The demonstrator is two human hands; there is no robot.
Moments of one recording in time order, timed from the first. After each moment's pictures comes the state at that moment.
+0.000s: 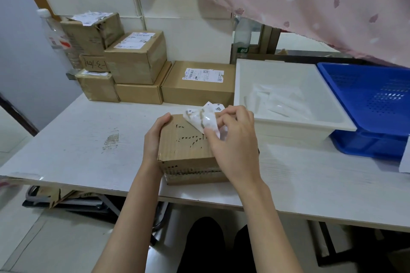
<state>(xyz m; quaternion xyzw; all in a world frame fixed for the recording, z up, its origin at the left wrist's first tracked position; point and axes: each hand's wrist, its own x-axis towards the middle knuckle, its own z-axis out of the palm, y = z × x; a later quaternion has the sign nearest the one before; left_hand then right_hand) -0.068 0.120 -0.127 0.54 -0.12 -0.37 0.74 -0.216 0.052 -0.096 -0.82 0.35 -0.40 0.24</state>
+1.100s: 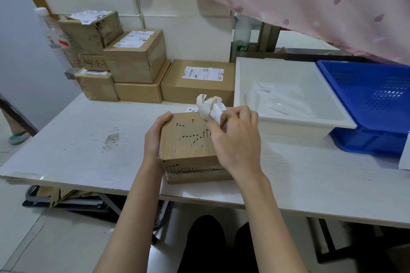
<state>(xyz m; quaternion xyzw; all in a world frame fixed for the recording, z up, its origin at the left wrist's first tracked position) -0.067 0.120 -0.127 0.54 -0.11 -0.38 0.74 -0.212 0.051 -0.087 -0.81 0.40 -0.33 0.27</state>
